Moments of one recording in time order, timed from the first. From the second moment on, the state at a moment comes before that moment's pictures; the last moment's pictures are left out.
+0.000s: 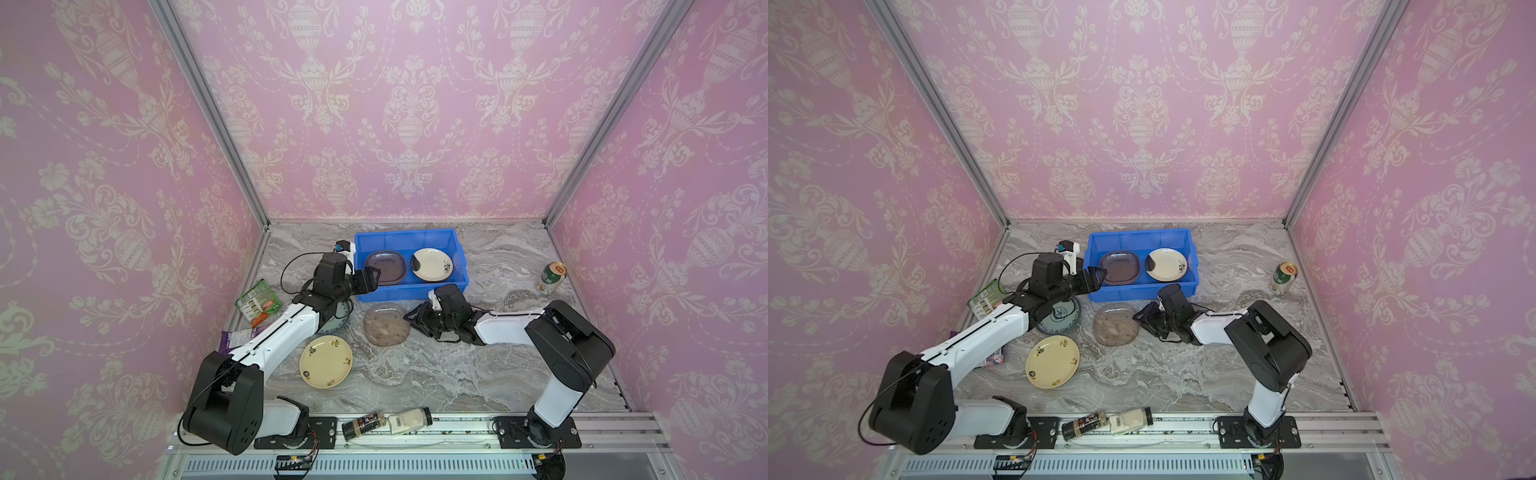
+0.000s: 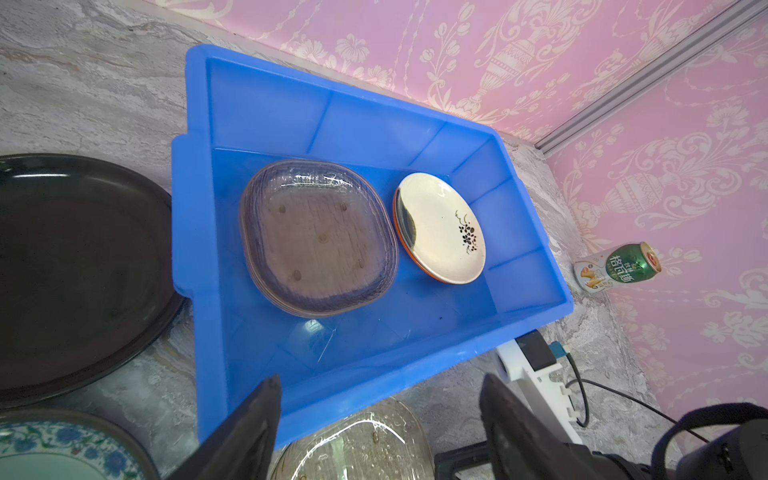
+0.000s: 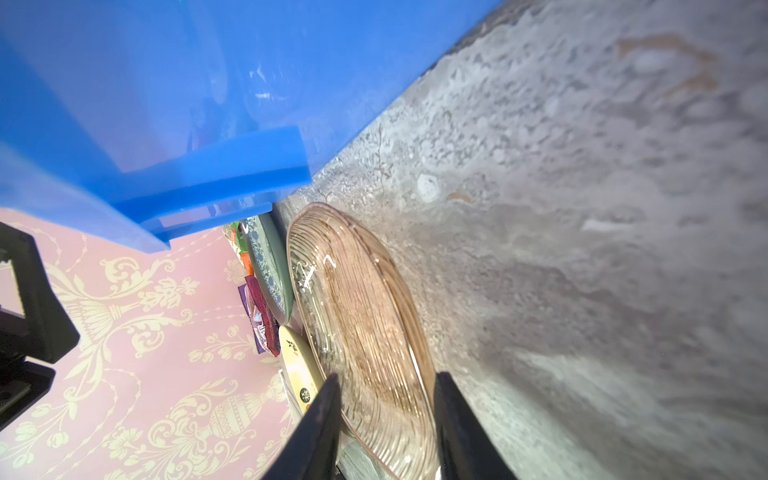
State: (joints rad) left arm -0.34 1.35 0.84 -0.03 0.20 -0.52; right arm 0.64 1.75 0.75 0.30 -0.38 1.25
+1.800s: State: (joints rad) left arm -0.29 1.34 0.82 -0.01 0.20 -0.52; right arm 0.63 1.52 1.06 -0.40 -0.45 0.79
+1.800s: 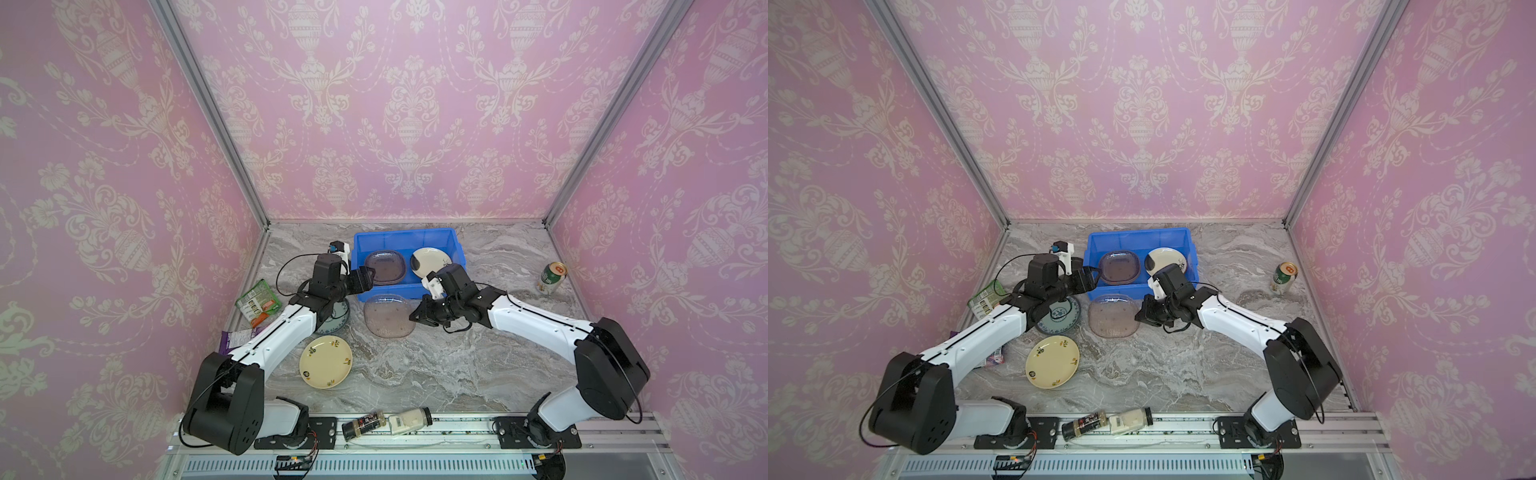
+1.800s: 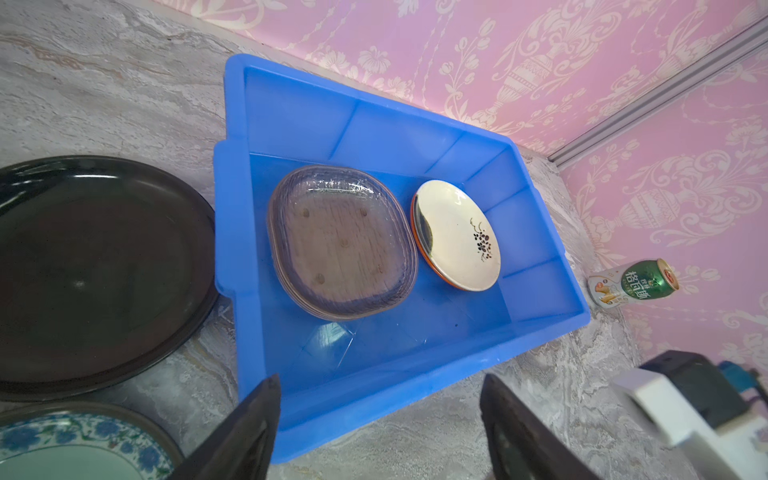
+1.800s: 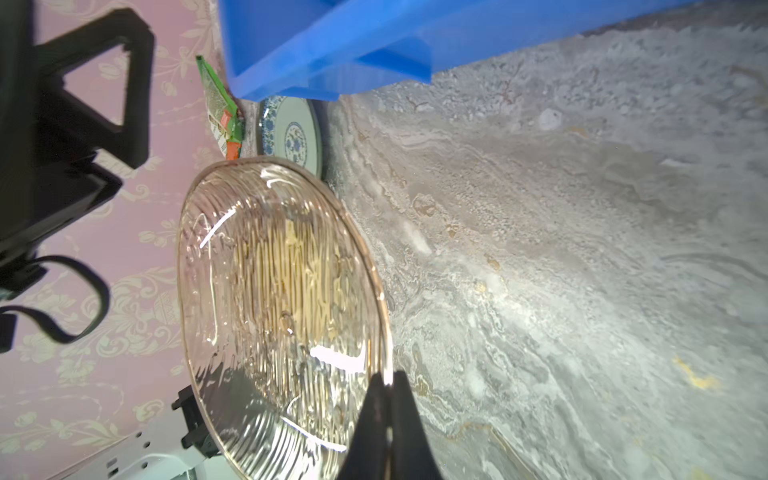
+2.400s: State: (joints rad) left arm -0.24 1.32 0.81 0.08 0.20 -0.56; right arm 0.45 1.97 1.83 -0.61 -0.27 0.44
